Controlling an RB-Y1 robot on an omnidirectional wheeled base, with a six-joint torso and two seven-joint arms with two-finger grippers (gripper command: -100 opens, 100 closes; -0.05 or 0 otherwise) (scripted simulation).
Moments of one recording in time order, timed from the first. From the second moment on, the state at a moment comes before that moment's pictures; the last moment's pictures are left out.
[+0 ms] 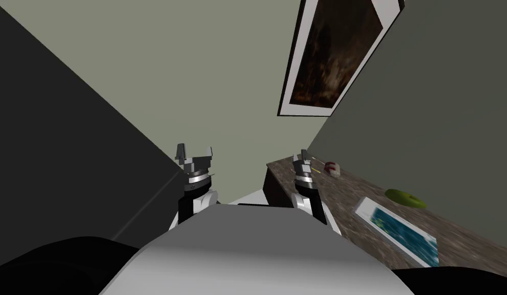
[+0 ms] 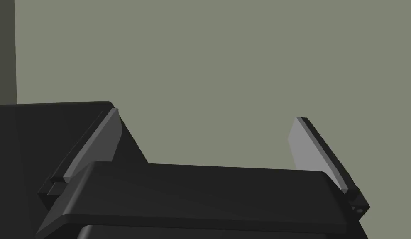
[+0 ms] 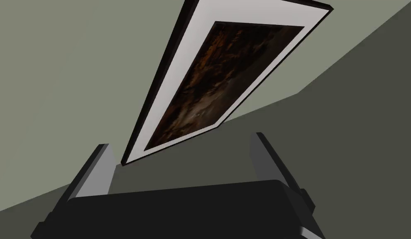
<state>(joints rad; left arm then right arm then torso) 0.51 -0.03 0.02 -2.39 0.12 -0.57 0.13 0.46 -0.01 -0.06 -2.26 0.07 -0.40 0.01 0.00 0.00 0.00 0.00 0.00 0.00</state>
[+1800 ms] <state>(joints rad) 0.51 -0.03 0.02 -2.39 0.12 -0.57 0.13 0.15 -0.22 -0.24 -1.97 -0.09 0.07 -0.26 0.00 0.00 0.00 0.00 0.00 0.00</state>
